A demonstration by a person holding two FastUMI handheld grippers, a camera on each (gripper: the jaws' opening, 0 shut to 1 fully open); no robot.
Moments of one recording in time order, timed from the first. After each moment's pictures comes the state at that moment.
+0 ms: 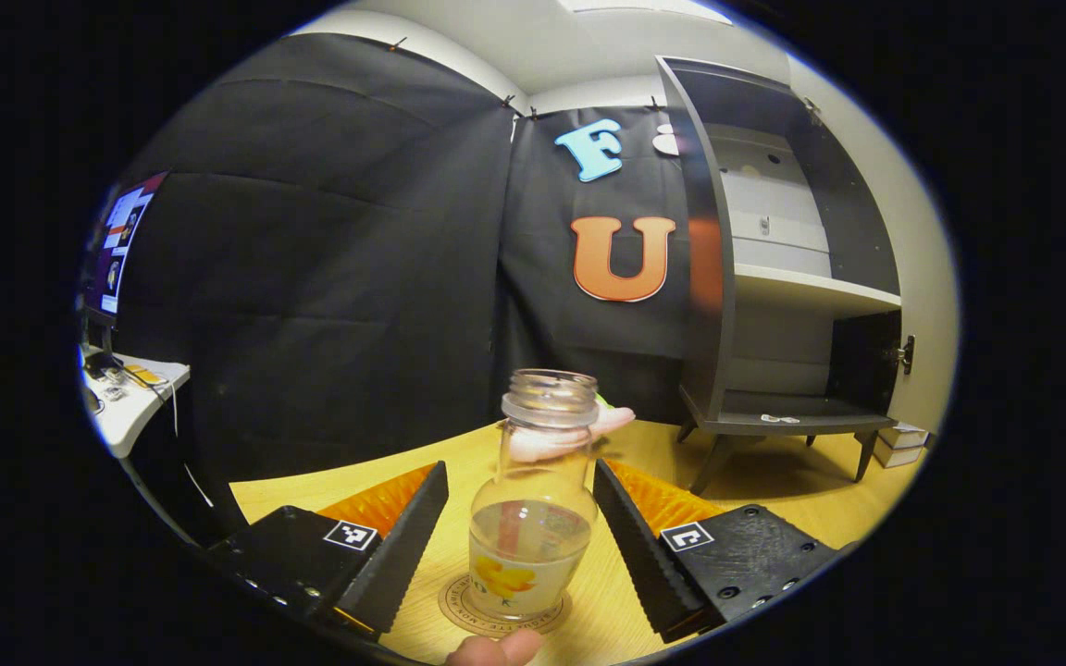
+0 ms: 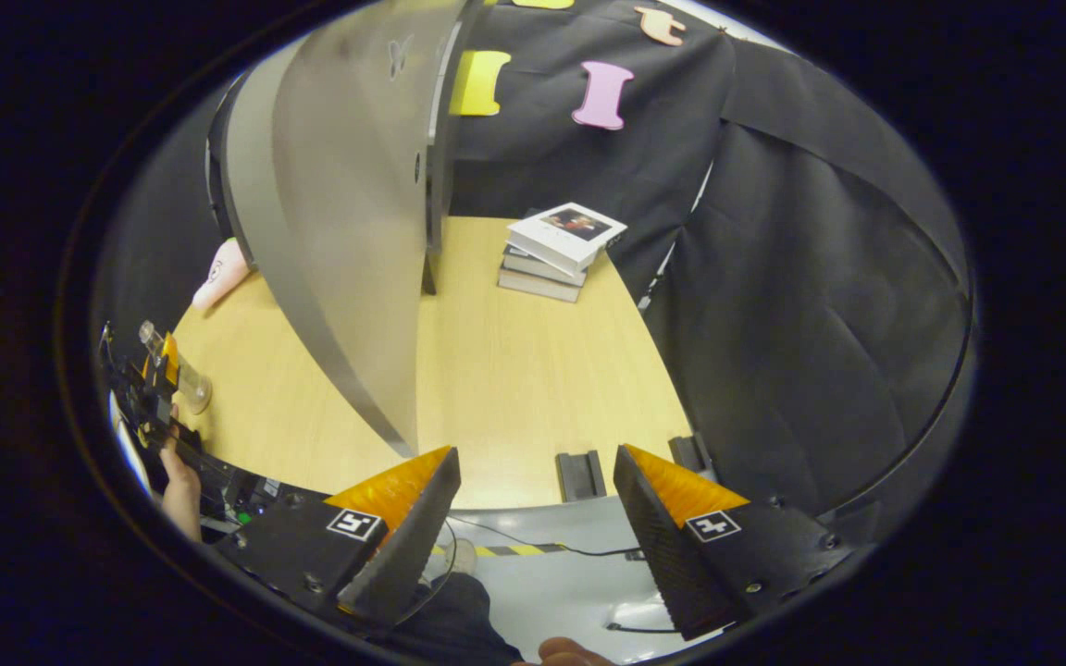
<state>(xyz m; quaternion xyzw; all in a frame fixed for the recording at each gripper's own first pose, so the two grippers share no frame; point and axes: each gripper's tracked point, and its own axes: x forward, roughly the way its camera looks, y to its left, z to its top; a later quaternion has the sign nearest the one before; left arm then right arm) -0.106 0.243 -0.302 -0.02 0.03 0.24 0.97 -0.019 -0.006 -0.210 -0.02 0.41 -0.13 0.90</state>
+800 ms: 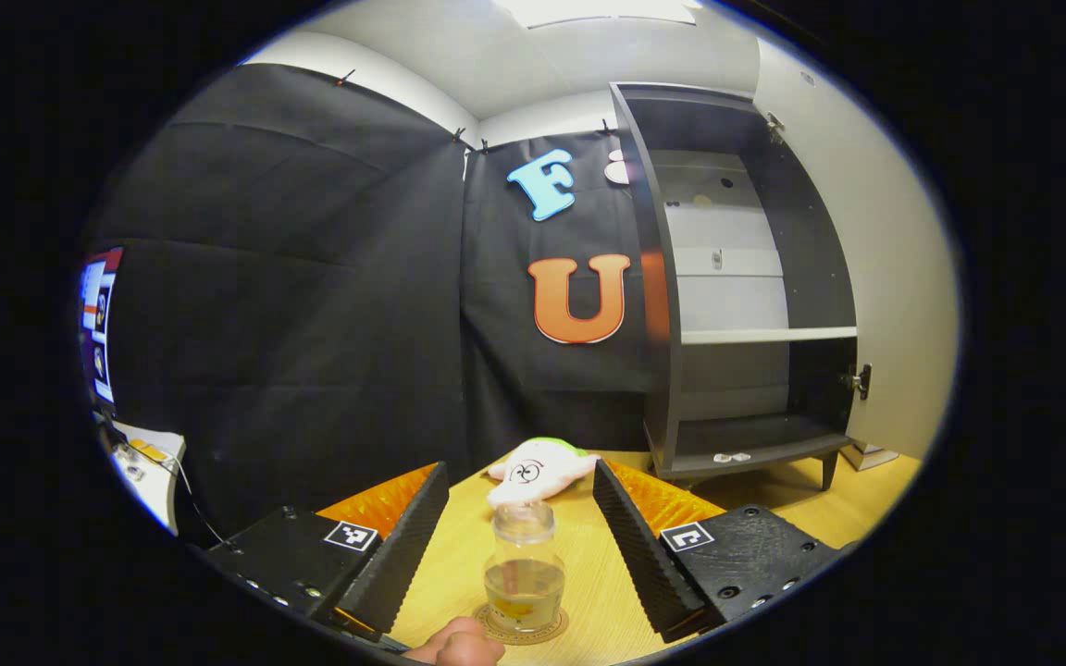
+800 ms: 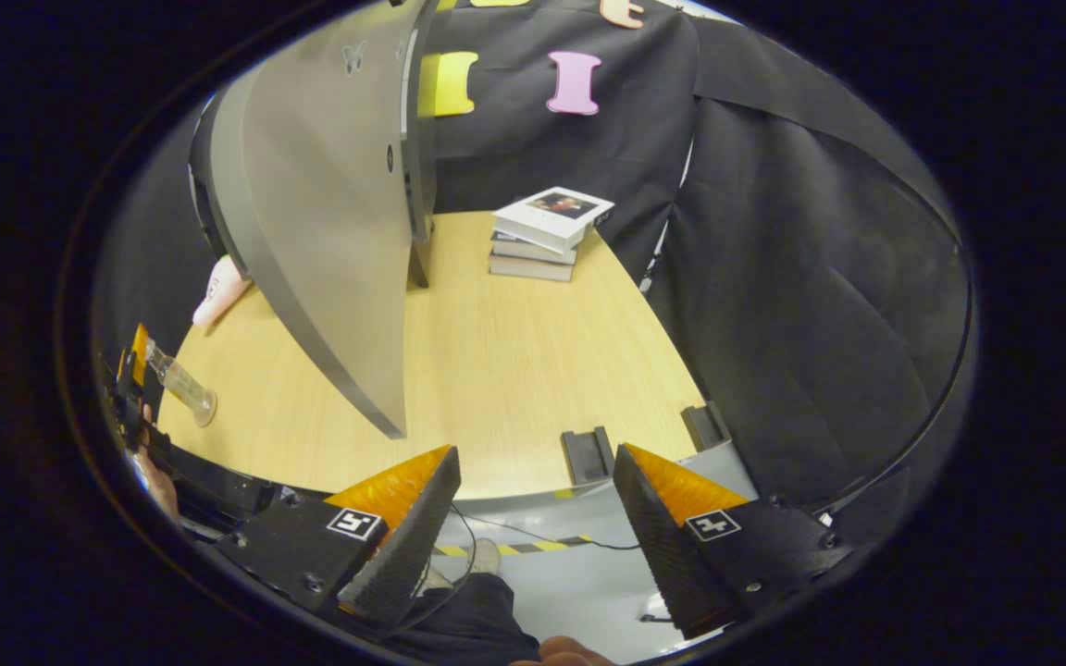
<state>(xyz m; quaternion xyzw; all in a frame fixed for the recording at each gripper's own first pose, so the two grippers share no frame) -0.127 0.222 -0.176 0.03 -0.01 0.18 0.98 -0.024 -0.014 -0.226 0.03 0.38 -0.13 0.91</state>
